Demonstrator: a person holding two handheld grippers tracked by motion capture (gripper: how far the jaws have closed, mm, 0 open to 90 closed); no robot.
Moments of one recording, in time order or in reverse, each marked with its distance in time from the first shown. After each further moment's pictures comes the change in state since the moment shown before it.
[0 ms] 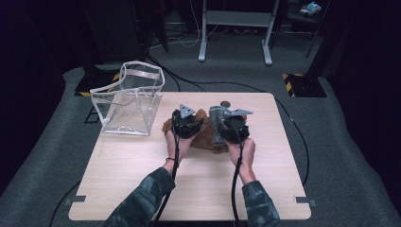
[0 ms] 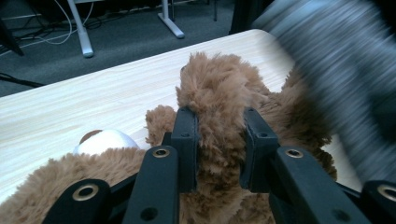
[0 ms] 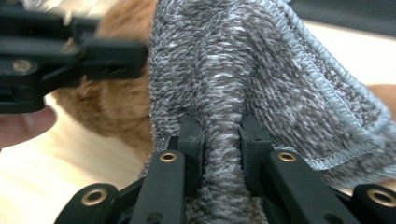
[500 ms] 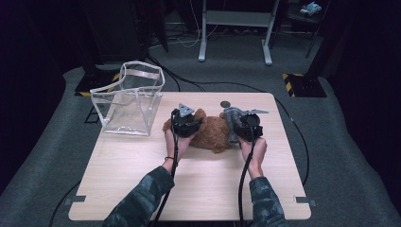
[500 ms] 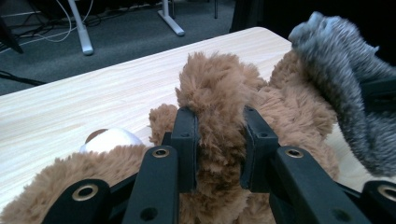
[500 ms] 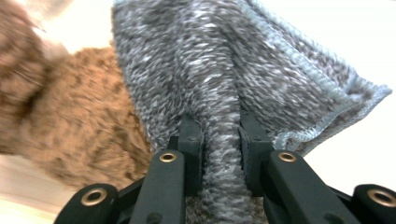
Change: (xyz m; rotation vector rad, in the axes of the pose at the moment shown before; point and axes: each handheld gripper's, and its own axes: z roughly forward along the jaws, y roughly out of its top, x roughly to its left) left arm 0.004 0.001 0.003 0.007 -0.002 0.000; right arm -0.060 -0.013 0.001 0.005 -0.100 0.168
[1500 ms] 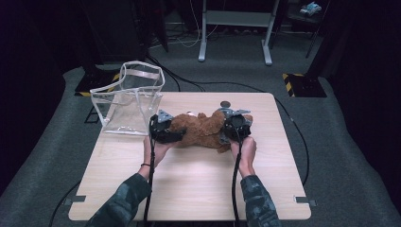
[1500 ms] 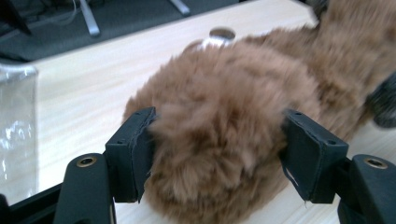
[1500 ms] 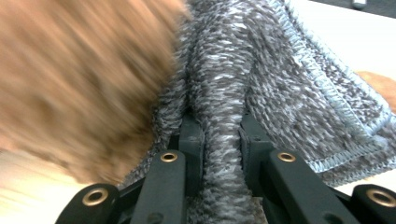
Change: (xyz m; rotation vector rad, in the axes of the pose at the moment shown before) left arm 0.056 -0.036 -0.038 0.080 -0.021 -0.019; right arm 0.031 -0.002 0.026 0.054 -0.078 -0.137
